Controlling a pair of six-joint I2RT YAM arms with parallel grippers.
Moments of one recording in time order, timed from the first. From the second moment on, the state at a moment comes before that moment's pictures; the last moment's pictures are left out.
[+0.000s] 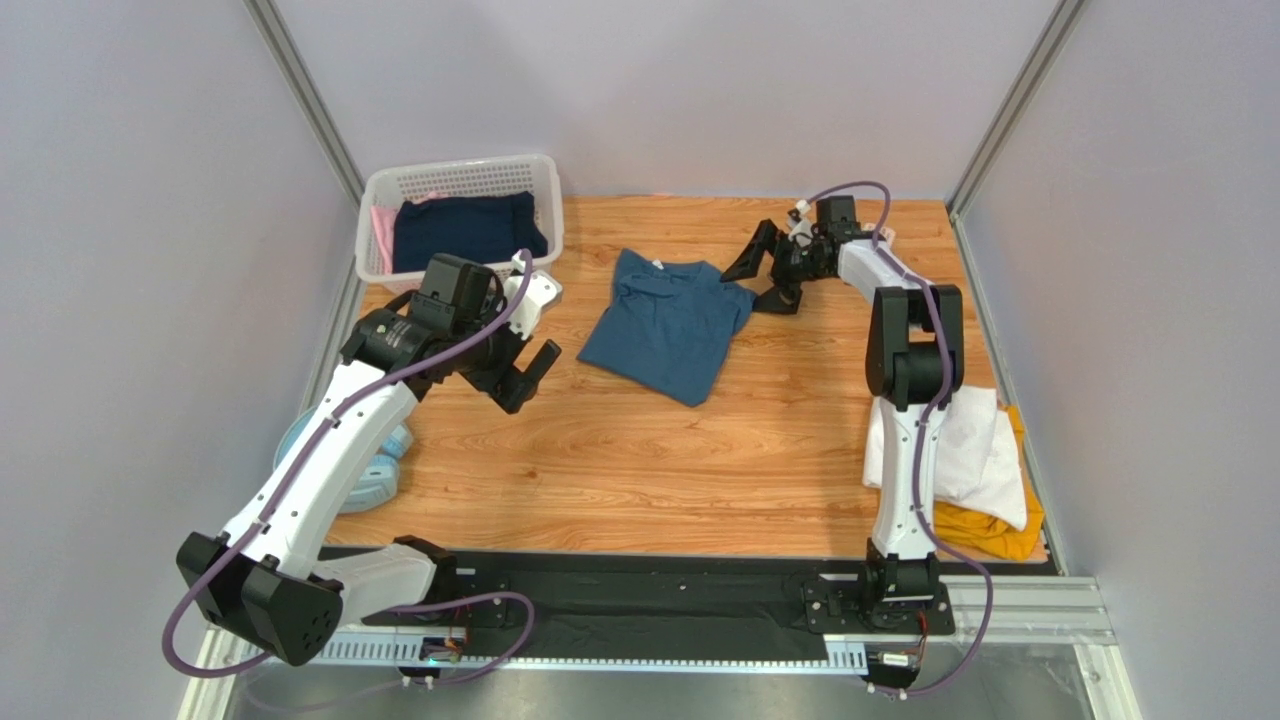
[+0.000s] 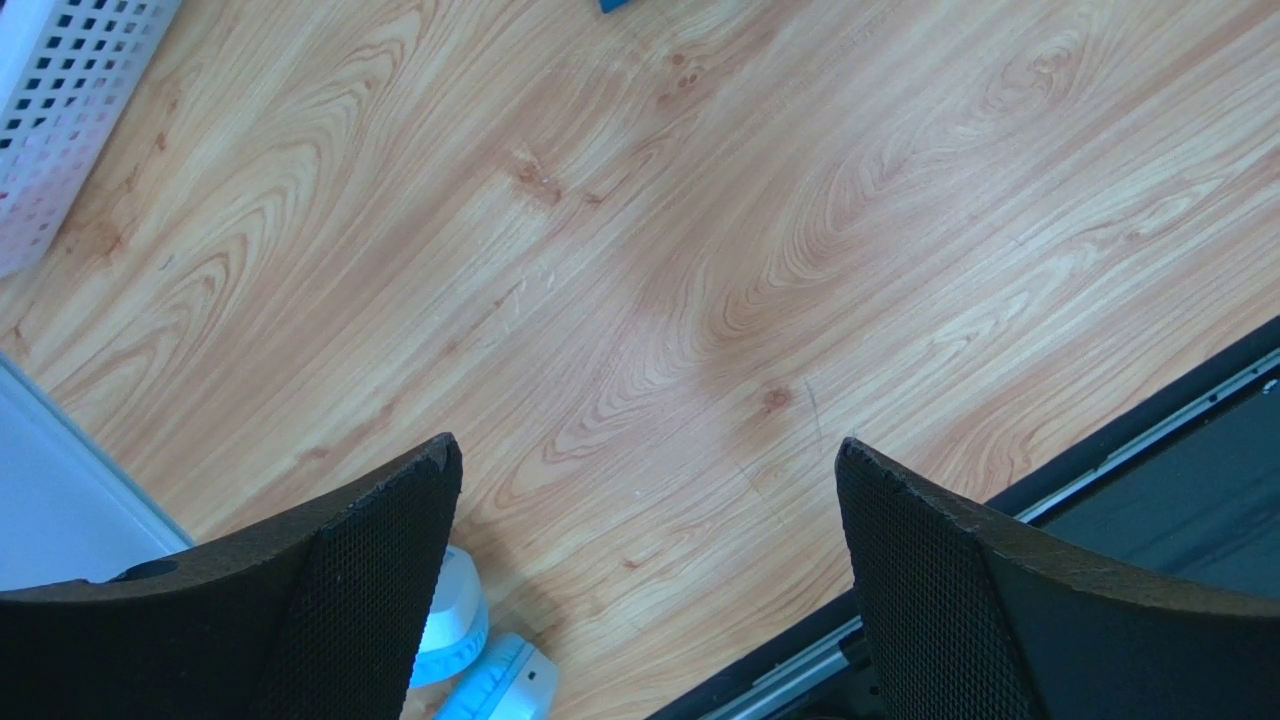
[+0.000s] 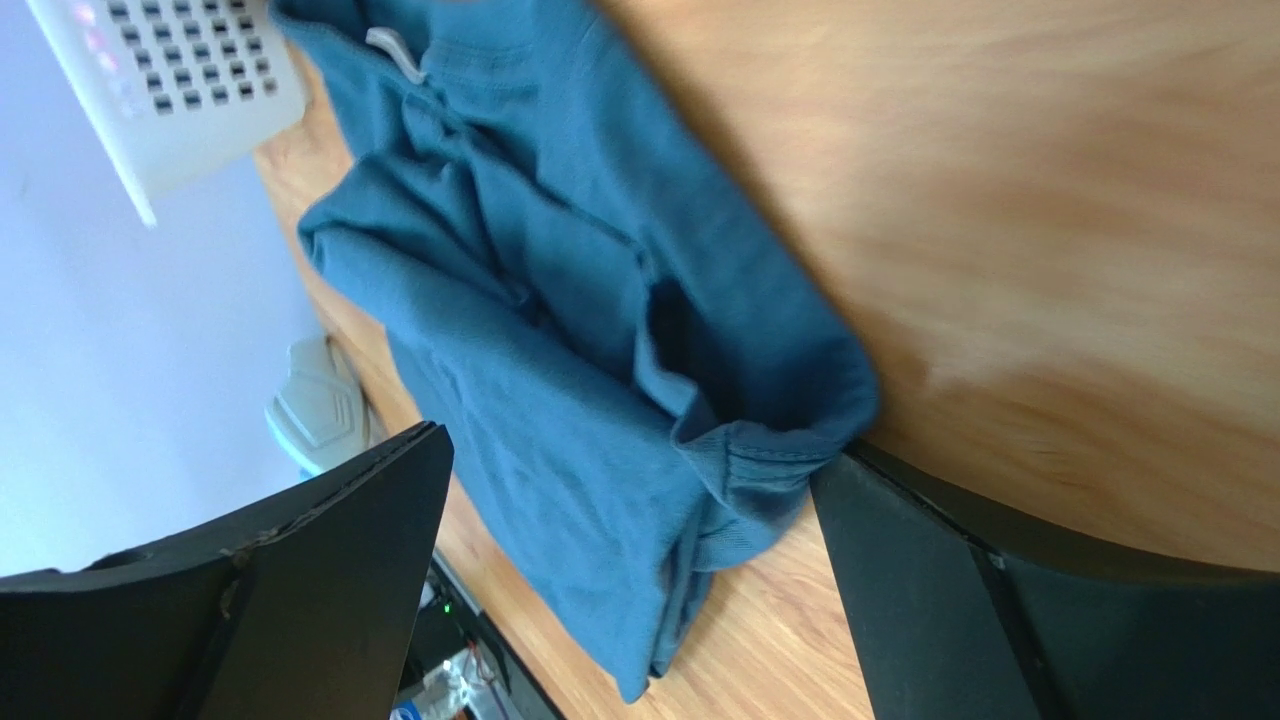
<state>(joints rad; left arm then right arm) -0.40 1.17 1.25 -1.00 0.11 0.33 0.04 2.38 1.87 -0.51 -0.76 0.53</state>
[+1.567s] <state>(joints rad) -0.39 2.02 1.60 -0.91 0.05 0.31 0.35 2.25 1.60 -0.46 -0.74 0.59</state>
